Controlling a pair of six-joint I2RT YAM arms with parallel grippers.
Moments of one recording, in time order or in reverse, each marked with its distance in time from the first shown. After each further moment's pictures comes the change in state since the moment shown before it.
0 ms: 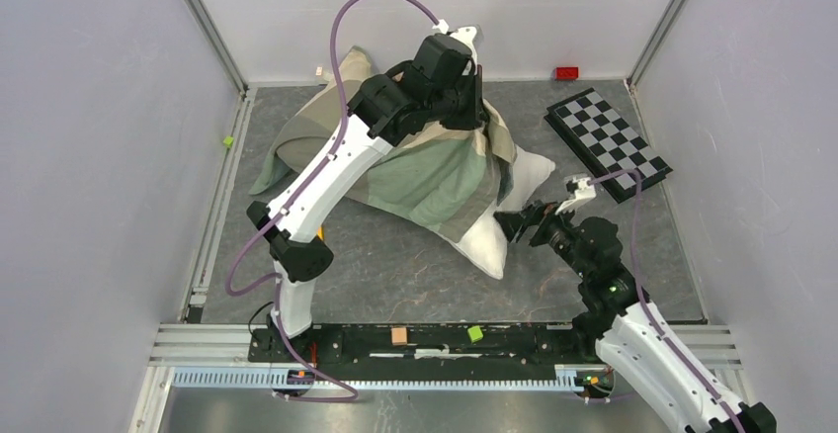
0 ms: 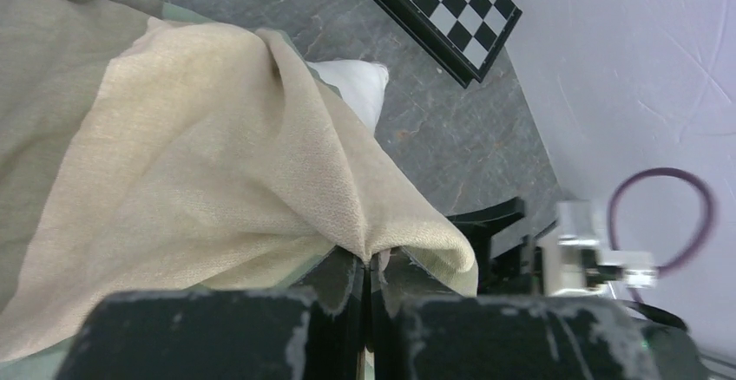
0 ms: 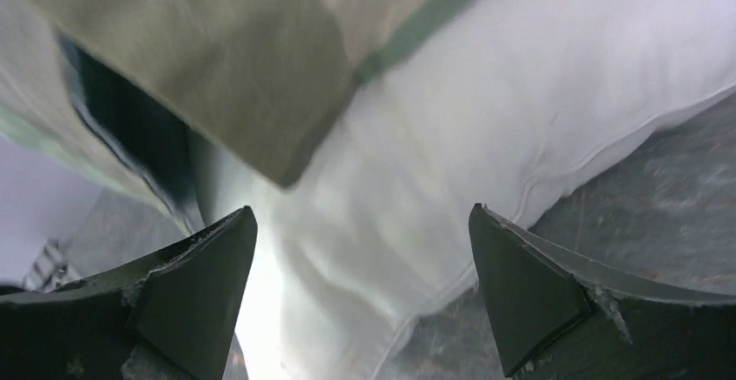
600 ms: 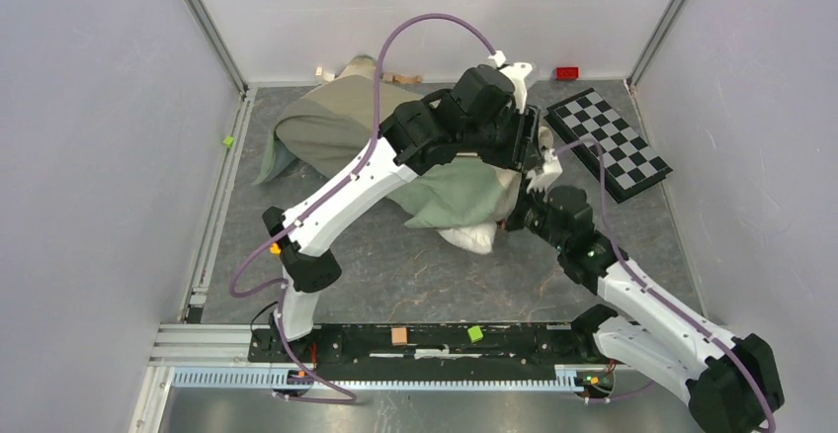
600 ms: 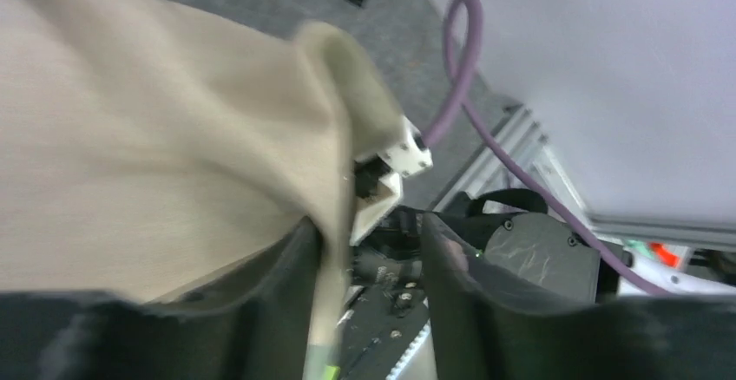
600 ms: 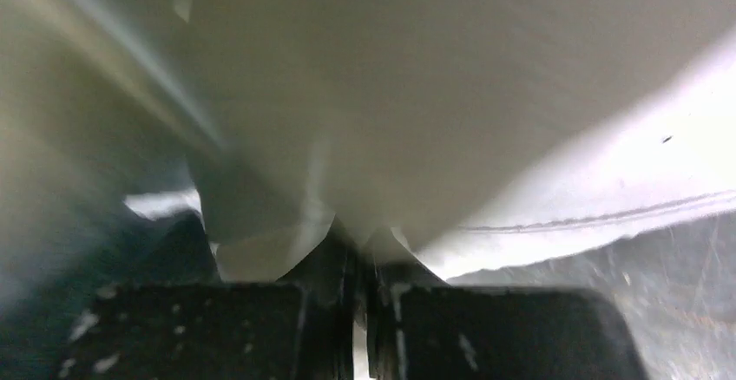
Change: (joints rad) left arm -0.155 0.027 -0.001 0.023 0.106 0.019; right arm 0.137 0.313 0.090 0.067 -0.055 0.062
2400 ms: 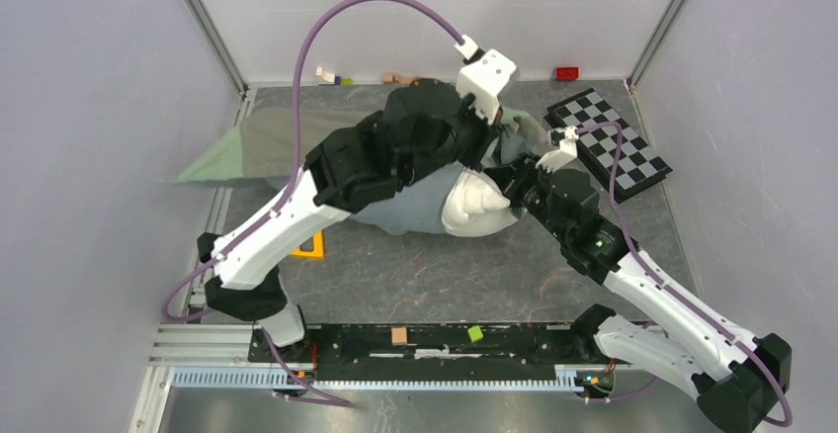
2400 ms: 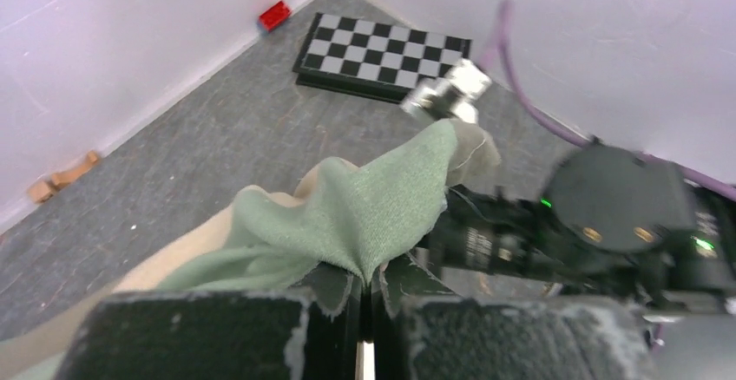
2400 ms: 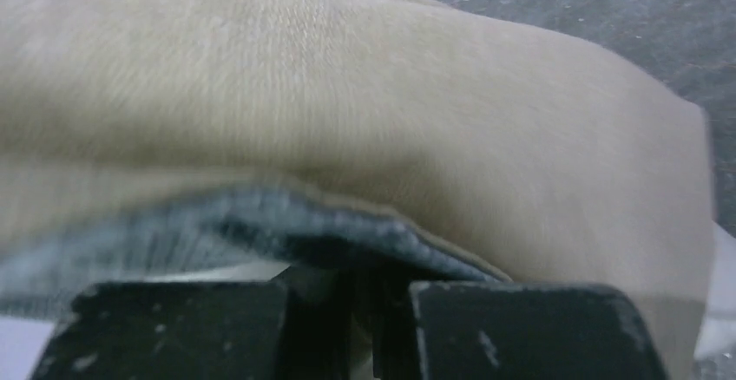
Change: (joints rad) left arm -0.229 -0.348 -0.231 0.213 -0.393 0.455; right arm 0.106 0.040 0.333 -0.145 0.266 0.239
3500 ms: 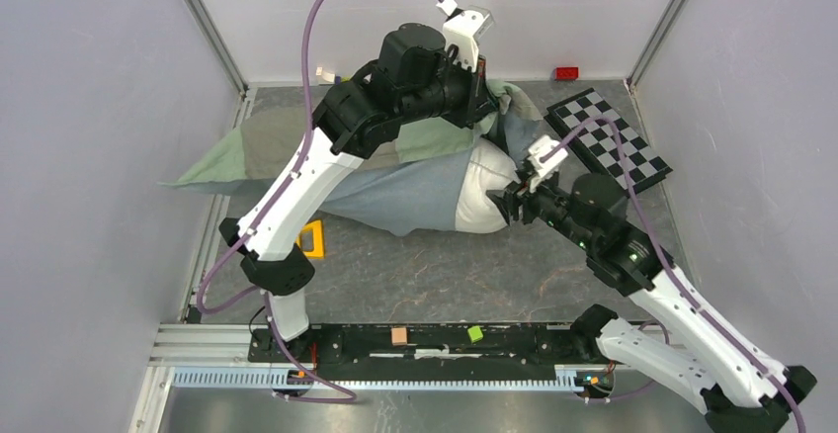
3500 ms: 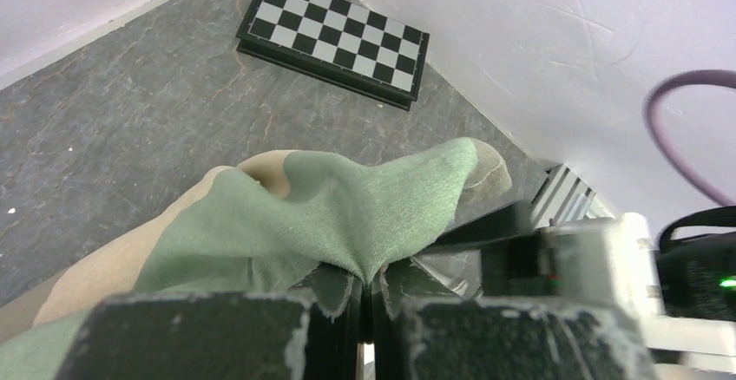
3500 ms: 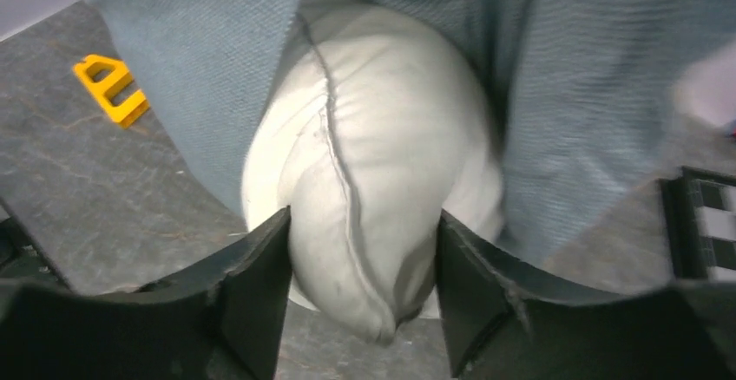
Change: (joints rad) left arm 0.332 0.181 0.213 -0.113 0.419 -0.196; right arm 0.008 -0.157 0.109 -0.295 -0.141 -0.866
